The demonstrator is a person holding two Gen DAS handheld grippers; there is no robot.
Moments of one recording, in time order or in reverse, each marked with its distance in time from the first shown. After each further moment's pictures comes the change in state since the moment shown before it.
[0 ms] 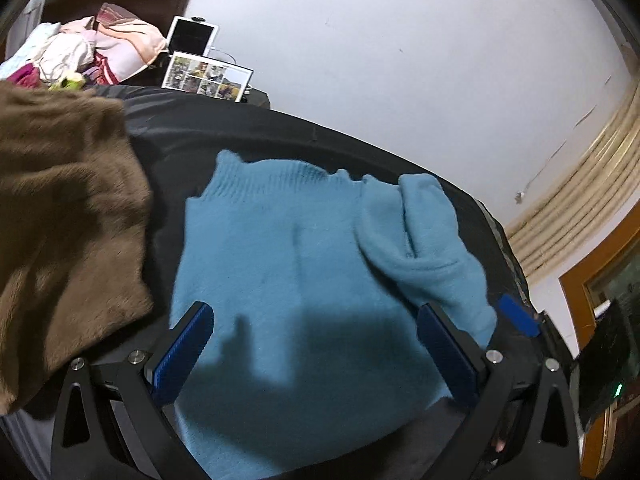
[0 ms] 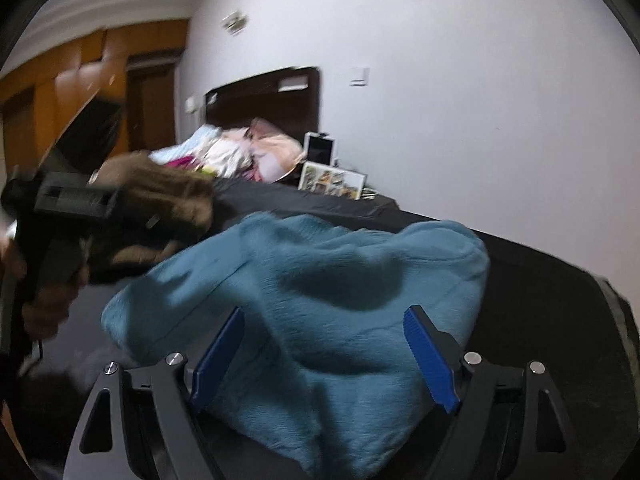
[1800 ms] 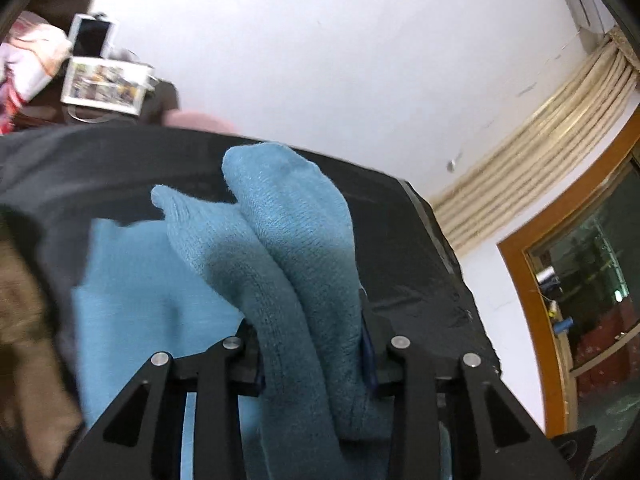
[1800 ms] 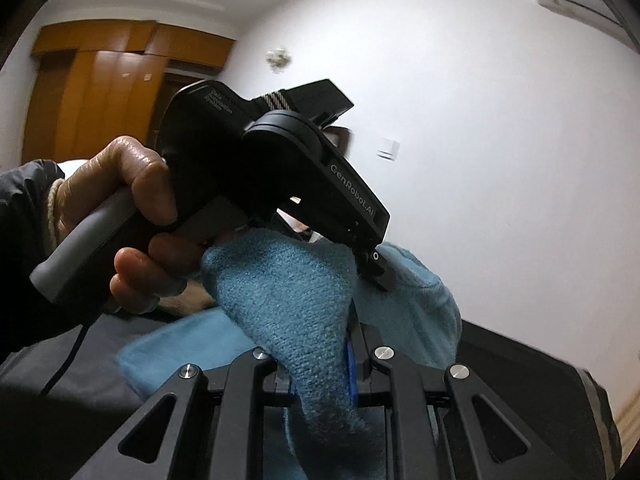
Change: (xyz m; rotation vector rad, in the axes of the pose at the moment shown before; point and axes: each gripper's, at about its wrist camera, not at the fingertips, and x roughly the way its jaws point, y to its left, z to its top) left arm -0.005 -0.016 0.075 0.104 0.103 -0.234; right arm -0.022 0.092 0.036 -0.201 -0.232 -0.032
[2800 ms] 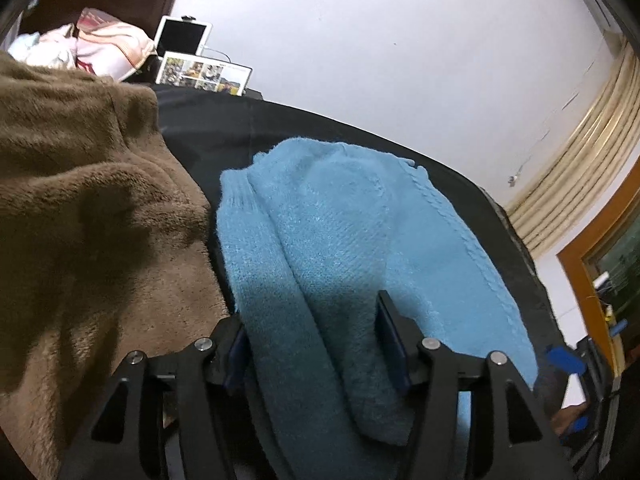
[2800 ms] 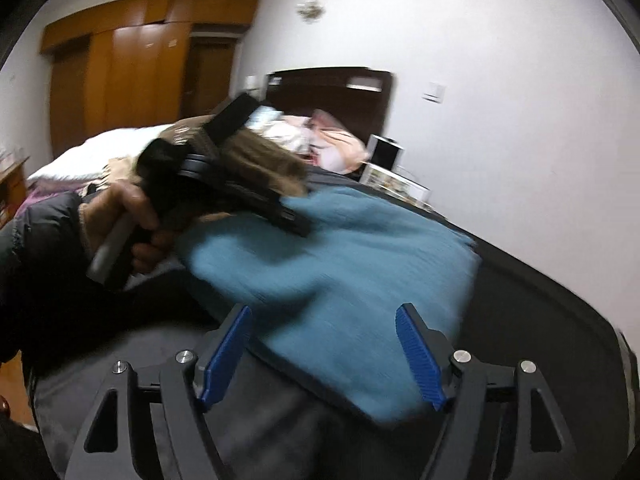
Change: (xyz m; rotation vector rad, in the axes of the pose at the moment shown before) left arm -0.020 0.089 -0.088 -0.003 -0.106 0.217; right arm 0.012 0.001 -0.048 0.079 0.229 0.127
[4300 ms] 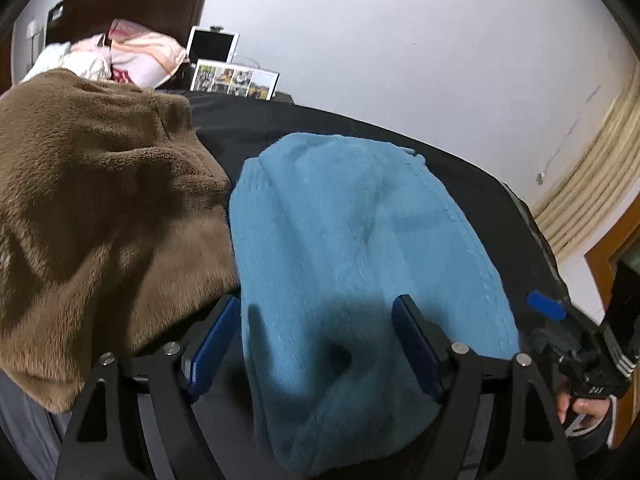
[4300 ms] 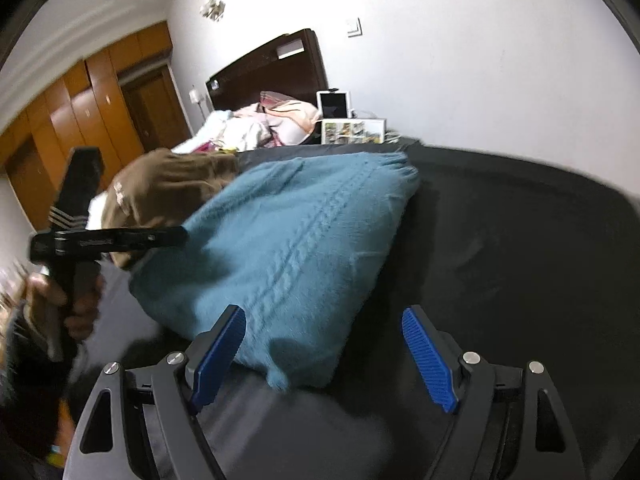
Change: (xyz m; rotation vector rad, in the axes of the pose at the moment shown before) left arm -0.022 -0.043 -0.027 -0.048 0.021 0.132; right arm -0.007 -0.098 -0.015 0.393 0.124 0.127
